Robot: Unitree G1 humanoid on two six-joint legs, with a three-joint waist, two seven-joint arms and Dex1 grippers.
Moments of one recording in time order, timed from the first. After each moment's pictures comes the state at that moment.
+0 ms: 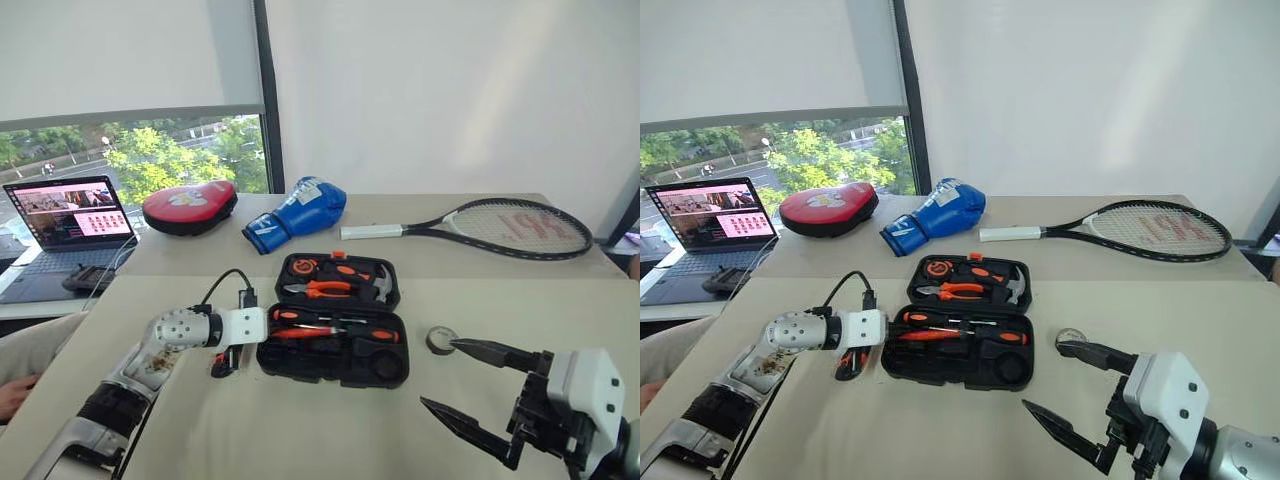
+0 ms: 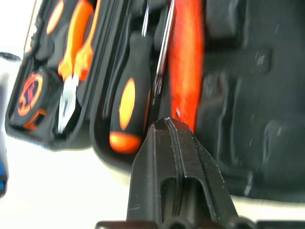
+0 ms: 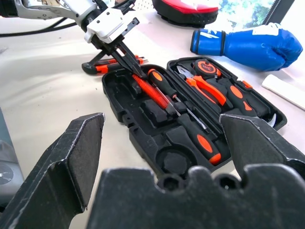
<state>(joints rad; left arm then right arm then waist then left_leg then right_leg) -0.43 0.69 -0.27 0.24 0.02 -0.14 -0.99 0.57 -0.85 -0.60 -1.03 0.83 0.41 0.65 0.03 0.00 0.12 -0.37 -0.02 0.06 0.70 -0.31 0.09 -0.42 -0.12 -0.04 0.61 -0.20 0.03</state>
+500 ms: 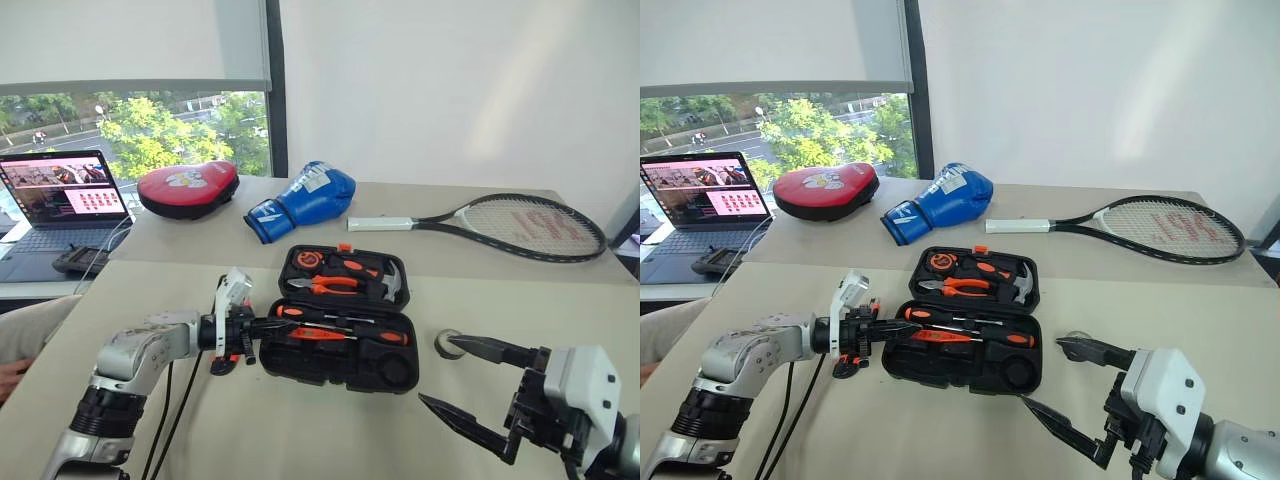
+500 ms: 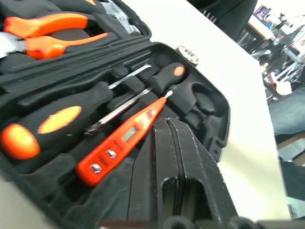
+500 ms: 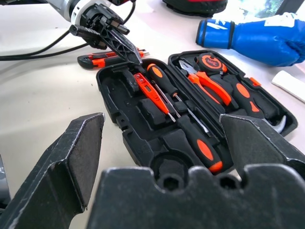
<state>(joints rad) -0.44 0.59 -0.02 -0.11 -0.67 0.92 -0.96 0.54 -0.84 -0.58 -1.02 0.81 0.42 0.67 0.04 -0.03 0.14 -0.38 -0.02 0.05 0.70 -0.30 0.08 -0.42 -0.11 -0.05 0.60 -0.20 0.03</state>
